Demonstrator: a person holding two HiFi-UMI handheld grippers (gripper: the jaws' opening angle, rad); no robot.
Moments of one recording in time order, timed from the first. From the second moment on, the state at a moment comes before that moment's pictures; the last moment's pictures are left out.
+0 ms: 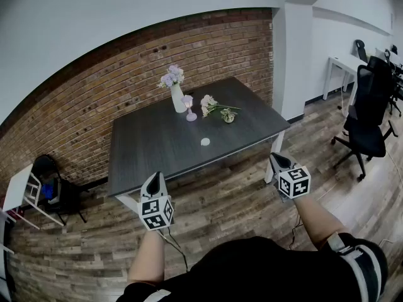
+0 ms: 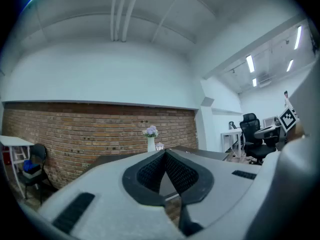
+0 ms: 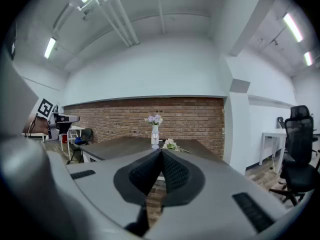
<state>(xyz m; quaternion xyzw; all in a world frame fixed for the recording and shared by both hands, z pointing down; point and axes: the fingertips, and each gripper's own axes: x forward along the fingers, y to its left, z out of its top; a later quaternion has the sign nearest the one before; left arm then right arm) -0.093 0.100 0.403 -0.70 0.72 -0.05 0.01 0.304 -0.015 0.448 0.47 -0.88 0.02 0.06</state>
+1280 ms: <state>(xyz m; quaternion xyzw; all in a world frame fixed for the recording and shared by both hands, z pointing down) -0.055 0.037 0.451 -0.73 0.68 -0.08 -0.08 0.284 -0.068 0.476 0.44 -0.90 0.06 0.08</state>
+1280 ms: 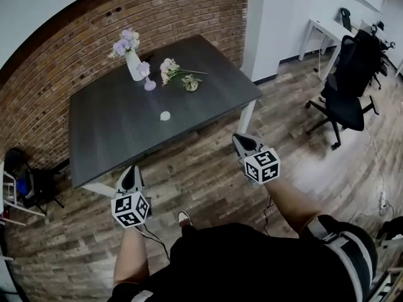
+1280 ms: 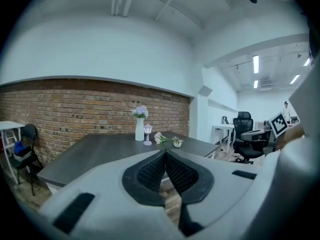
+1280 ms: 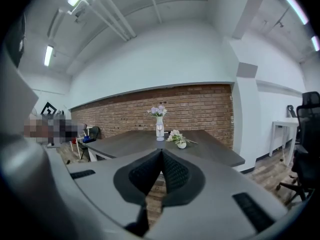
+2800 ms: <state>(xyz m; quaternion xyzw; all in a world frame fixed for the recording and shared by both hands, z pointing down) -0.203 -0.137 0.506 -0.74 0.65 -0.12 -0.13 0.032 -0.253 0.598 0.26 -0.92 0.07 0.30</state>
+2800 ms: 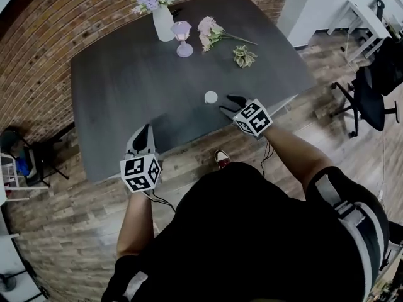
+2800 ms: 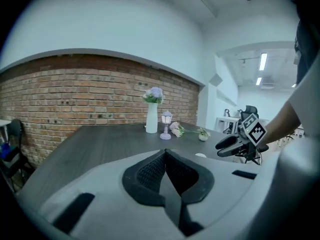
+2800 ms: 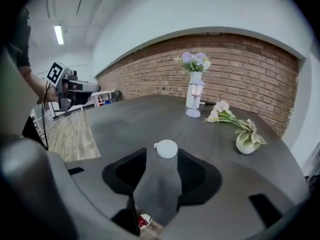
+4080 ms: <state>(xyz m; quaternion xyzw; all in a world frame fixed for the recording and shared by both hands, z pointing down) -0.135 -0.274 0.493 -0.81 0.56 -0.13 -0.11 -0.036 -0.334 0.511 0.22 -0.95 0.08 0.20</state>
